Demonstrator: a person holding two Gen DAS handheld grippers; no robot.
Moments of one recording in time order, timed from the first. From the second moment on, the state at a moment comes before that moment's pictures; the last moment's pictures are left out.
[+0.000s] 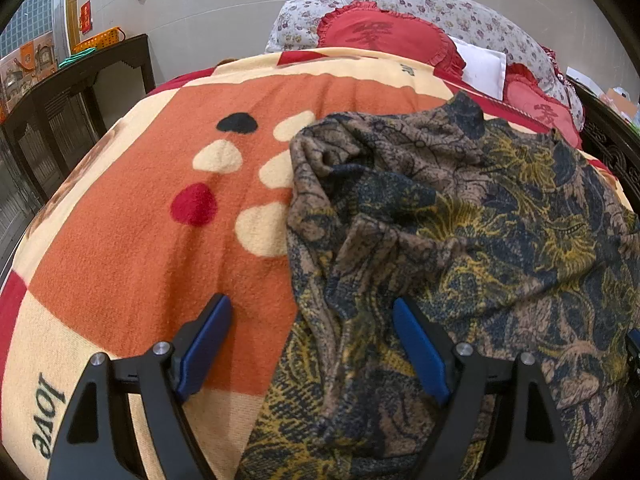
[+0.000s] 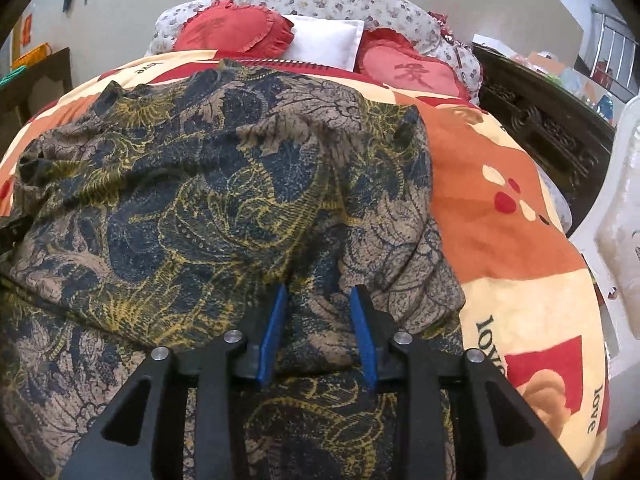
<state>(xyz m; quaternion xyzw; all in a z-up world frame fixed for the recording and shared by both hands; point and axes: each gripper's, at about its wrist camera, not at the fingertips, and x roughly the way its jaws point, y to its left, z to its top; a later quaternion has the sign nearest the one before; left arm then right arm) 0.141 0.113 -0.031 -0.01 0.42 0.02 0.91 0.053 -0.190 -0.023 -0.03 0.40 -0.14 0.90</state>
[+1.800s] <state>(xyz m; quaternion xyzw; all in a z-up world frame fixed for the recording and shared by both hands) 0.140 0.114 -0.031 -0.01 0.42 0.02 0.91 0.051 -0.183 -0.022 -0.04 0.40 -0.15 0.90</state>
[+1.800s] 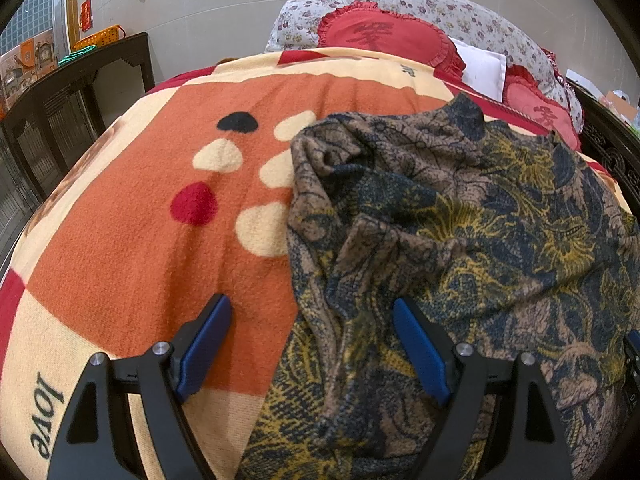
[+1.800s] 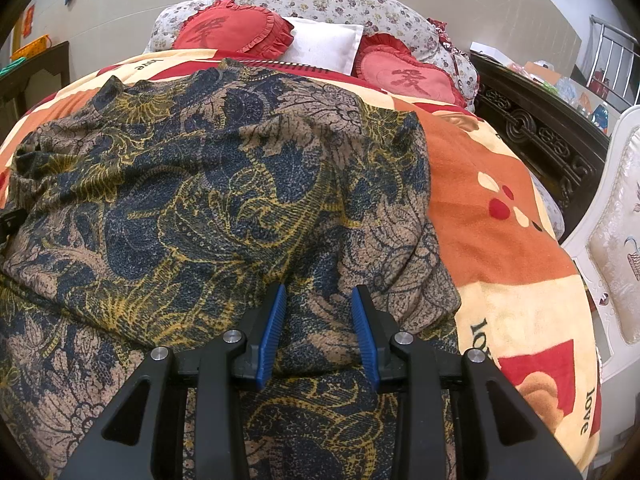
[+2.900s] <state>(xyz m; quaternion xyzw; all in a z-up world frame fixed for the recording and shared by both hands) 0.015 0.210 0.050 0.00 0.46 -0.09 0.88 -0.102 -0.262 0.064 0.02 0.36 -0.04 0.93</state>
